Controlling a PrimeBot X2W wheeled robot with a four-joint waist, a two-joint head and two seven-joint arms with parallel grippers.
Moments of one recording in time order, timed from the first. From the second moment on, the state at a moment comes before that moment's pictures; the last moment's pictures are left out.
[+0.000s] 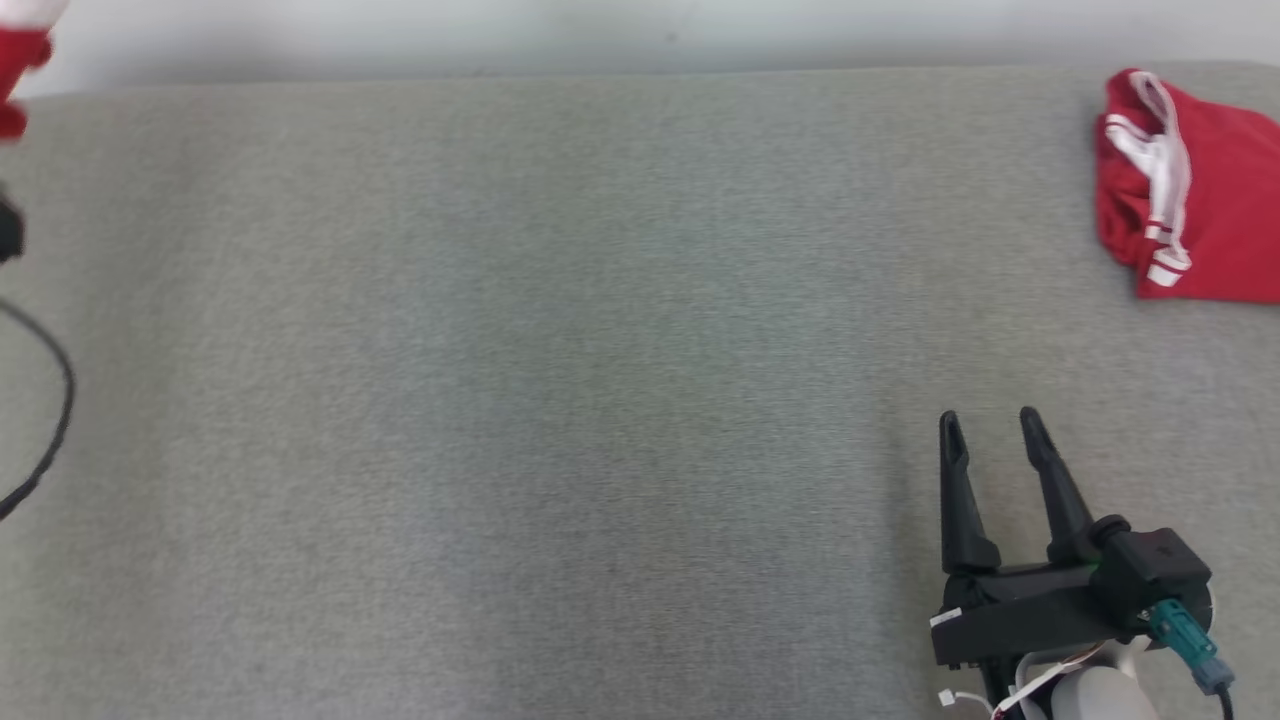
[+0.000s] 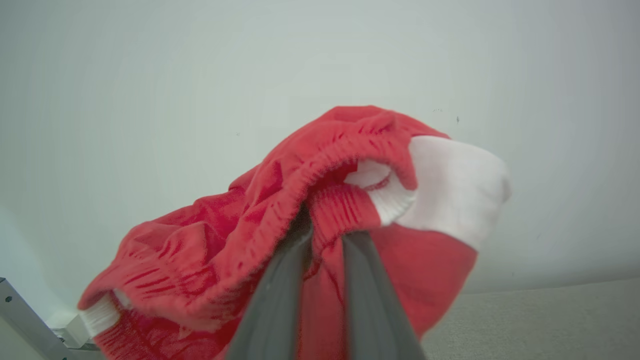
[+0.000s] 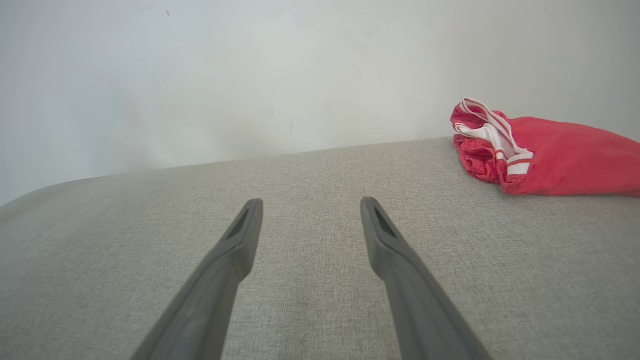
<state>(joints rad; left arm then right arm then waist) -1.01 0.56 -0.22 0.69 -0.52 -0.13 -0.15 -0.12 -0.06 -0.07 0.10 0.12 0.13 -0.24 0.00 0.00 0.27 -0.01</state>
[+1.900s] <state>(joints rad) -0.57 0.15 -0.62 0.53 -0.51 -0.08 -0.24 -0.10 -0.05 -0.04 0.18 0.20 0.13 -0.26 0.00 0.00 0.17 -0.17</state>
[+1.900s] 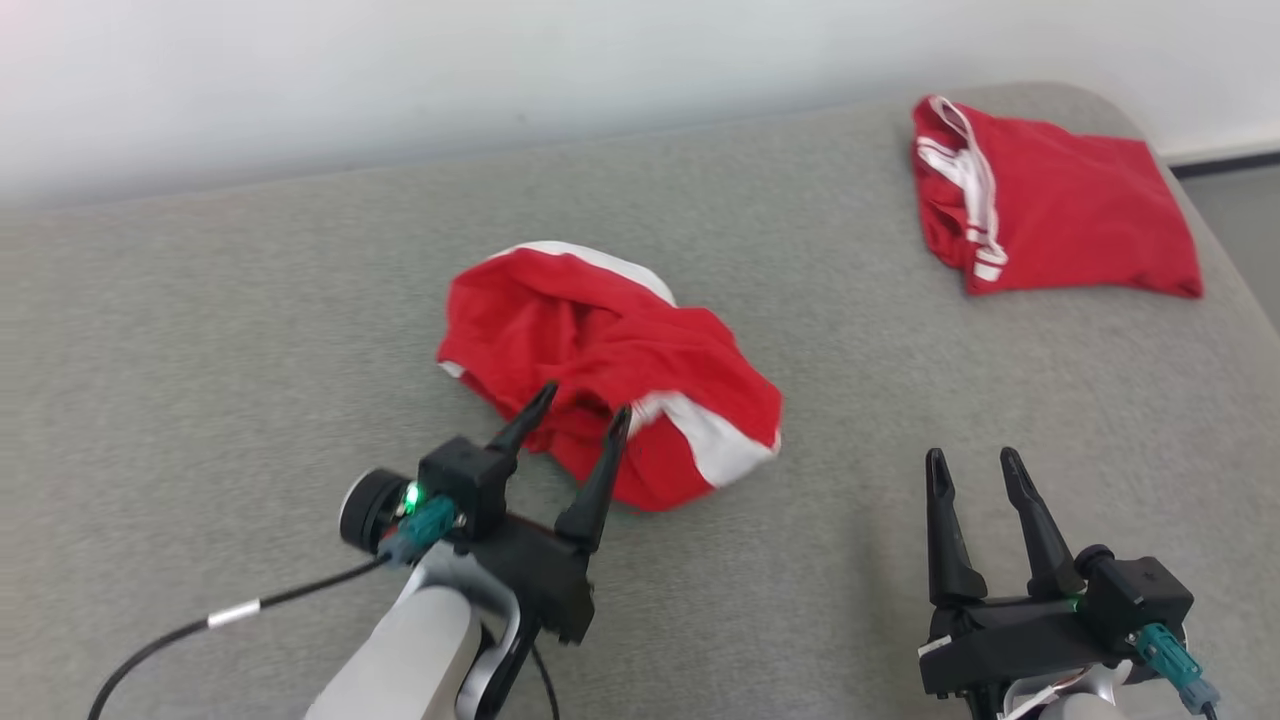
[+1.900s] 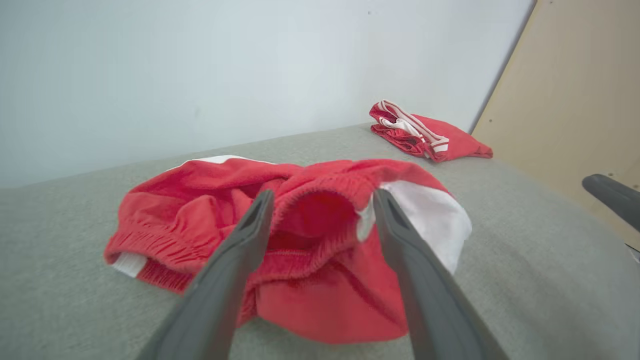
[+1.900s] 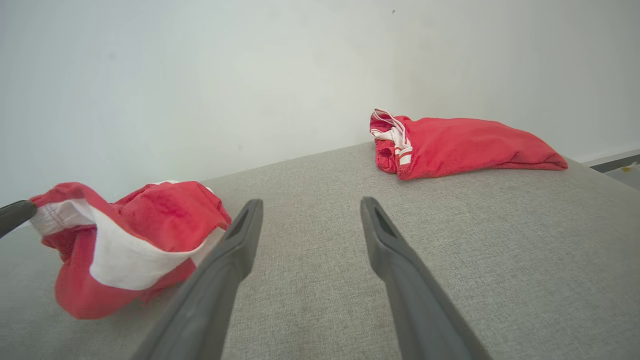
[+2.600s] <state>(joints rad) -0.24 0.33 -0.36 0.15 -0.42 0.06 -0.26 -0.05 -0.05 -0.07 0.18 0.18 0.13 -0.26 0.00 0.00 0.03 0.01</state>
